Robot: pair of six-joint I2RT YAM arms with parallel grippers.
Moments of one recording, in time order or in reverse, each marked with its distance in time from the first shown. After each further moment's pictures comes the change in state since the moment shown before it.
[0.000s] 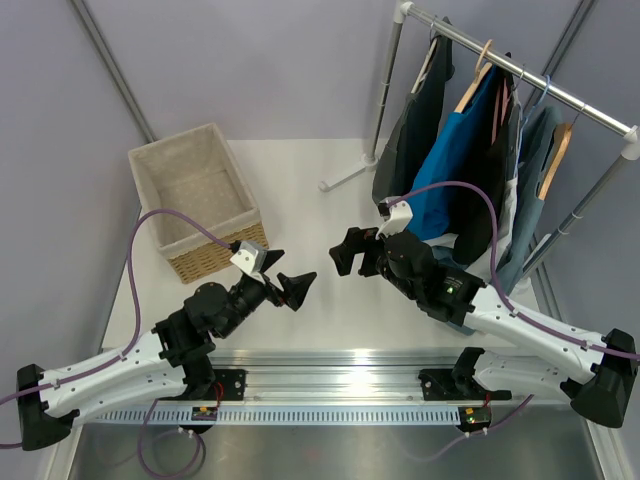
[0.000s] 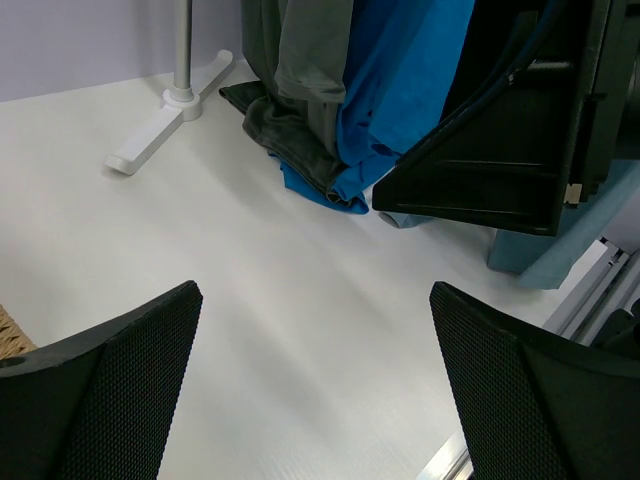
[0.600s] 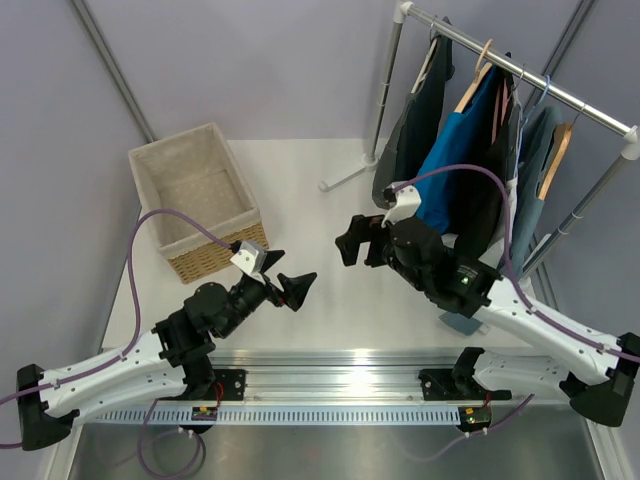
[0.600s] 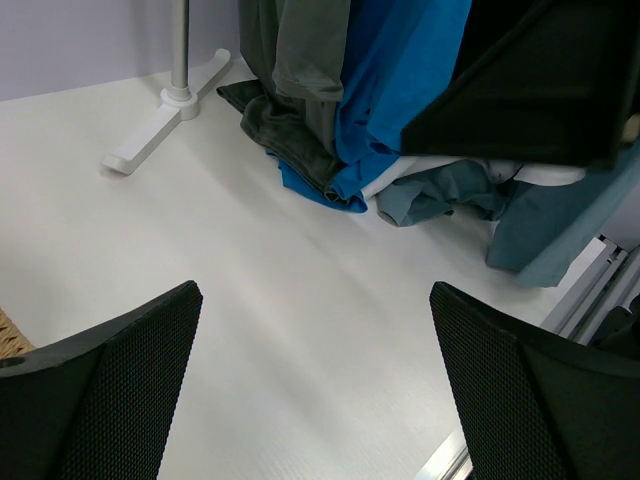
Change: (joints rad) left arm 0.000 0.000 0.000 -0.002 0.006 0.000; right arm 0.000 0.015 0.164 -0.185 0.027 -0.030
